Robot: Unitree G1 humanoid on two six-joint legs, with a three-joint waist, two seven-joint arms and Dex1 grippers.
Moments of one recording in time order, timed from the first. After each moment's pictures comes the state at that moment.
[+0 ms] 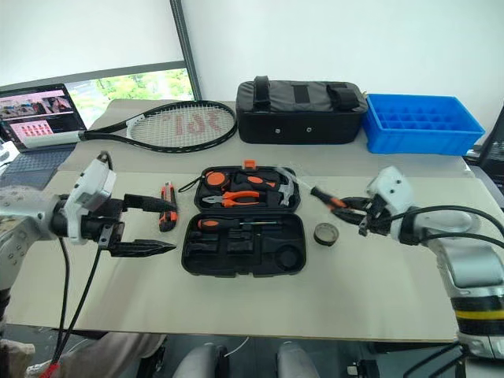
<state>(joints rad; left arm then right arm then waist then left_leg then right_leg) -0.27 0.97 0.26 -0.38 -0.64 0.75 -1.30 -0.38 -0.88 0.01 0.01 0.34 0.30 1.16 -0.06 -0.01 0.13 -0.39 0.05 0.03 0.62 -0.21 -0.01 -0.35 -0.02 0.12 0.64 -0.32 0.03</state>
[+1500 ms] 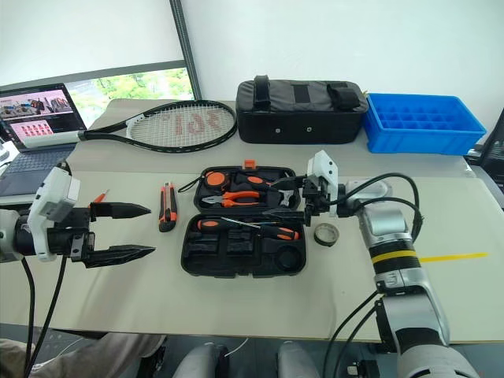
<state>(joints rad) -0.12 1.05 0.37 -0.42 -0.75 0.73 -1.20 -0.72 -0.47 0.08 0.39 0.30 0.20 1.27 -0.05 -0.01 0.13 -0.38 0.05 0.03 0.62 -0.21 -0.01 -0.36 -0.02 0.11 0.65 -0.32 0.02</state>
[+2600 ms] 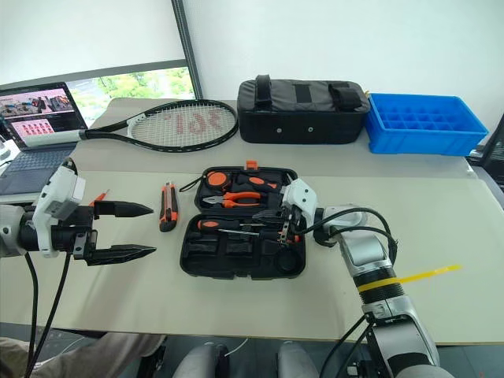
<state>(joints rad) -0.16 1.07 0.32 -0.37 -0.71 0.69 -1.25 -0.53 -0.43 0.18 0.19 0.22 0.19 1.11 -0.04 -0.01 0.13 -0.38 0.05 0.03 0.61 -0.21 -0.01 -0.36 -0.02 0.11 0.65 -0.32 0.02</state>
